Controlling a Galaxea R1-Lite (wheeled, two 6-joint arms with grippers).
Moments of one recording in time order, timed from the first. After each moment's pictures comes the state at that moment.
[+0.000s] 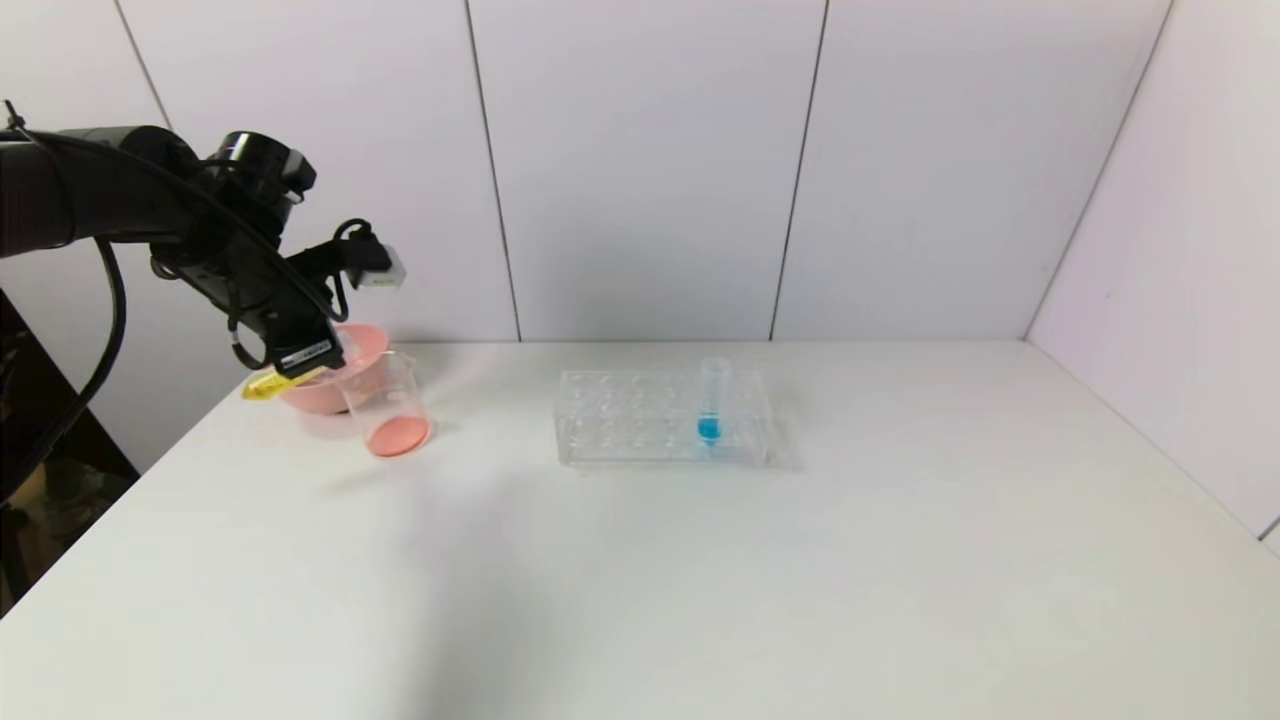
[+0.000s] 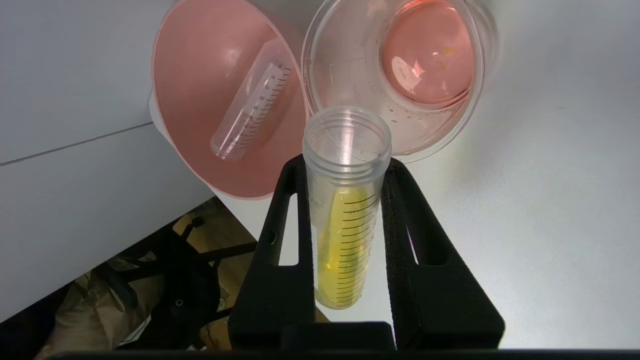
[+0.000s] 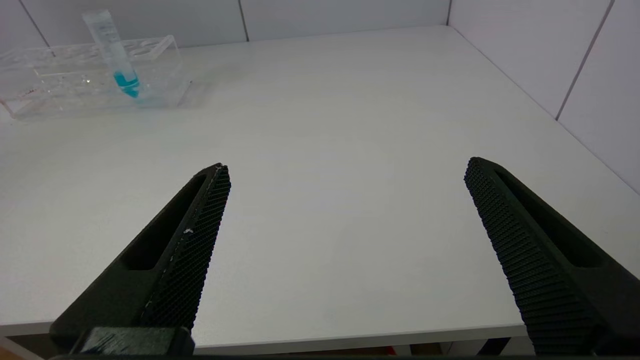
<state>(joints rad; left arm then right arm) -0.01 2.09 -2.00 0.80 0.09 0.97 0.00 0.00 0.00 0.00 -0.04 0.09</state>
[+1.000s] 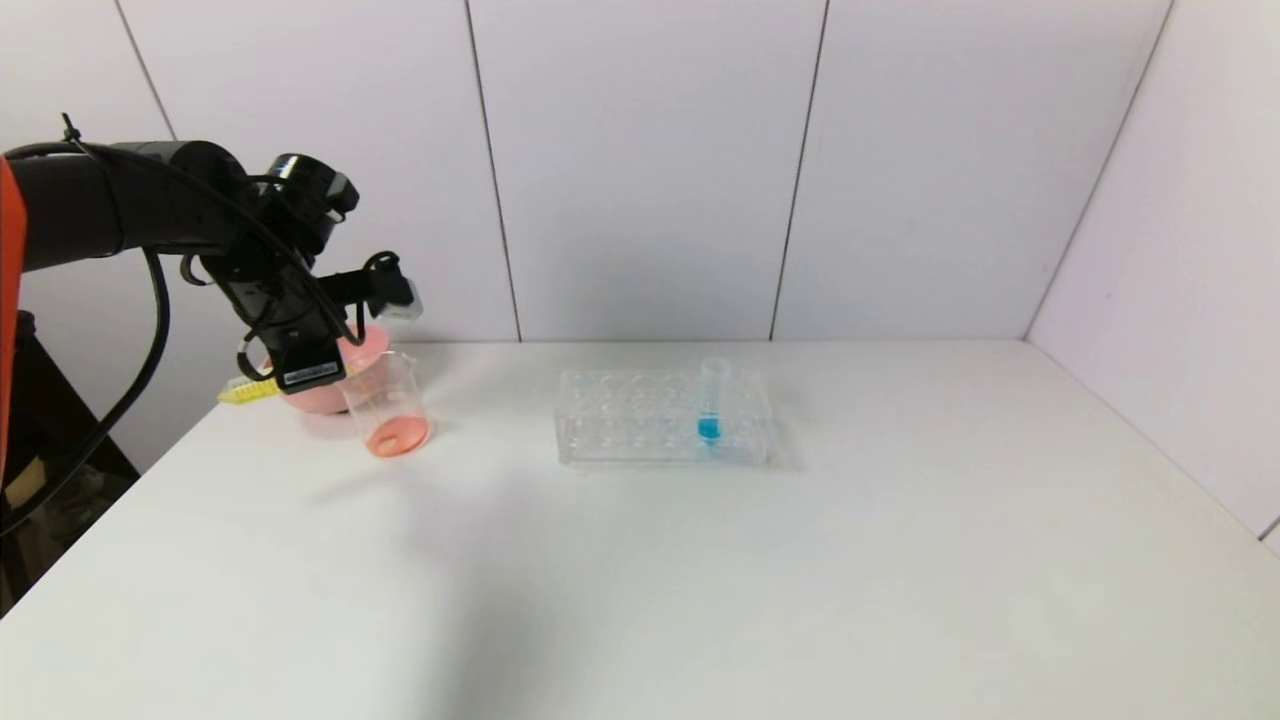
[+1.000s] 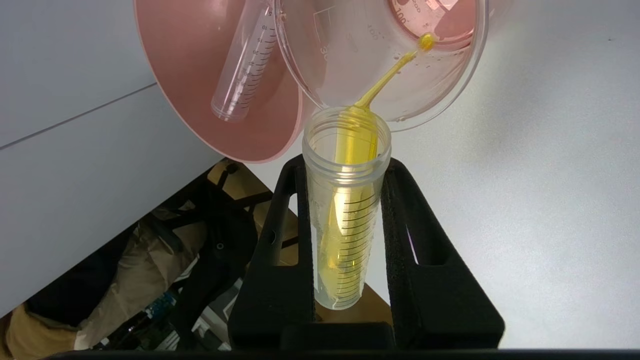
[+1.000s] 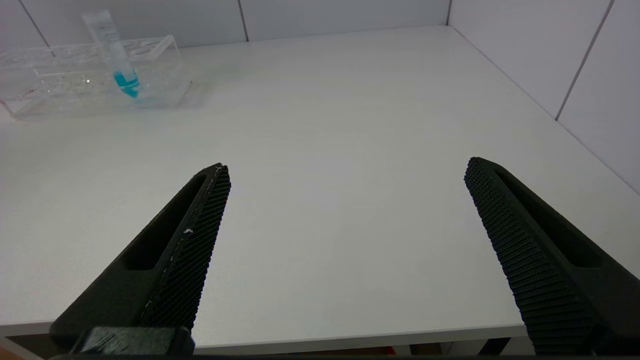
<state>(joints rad) -0.07 2.11 -1.99 0.84 0.30 1.01 0.00 0.00 0.00 0.00 -0.04 0.09</state>
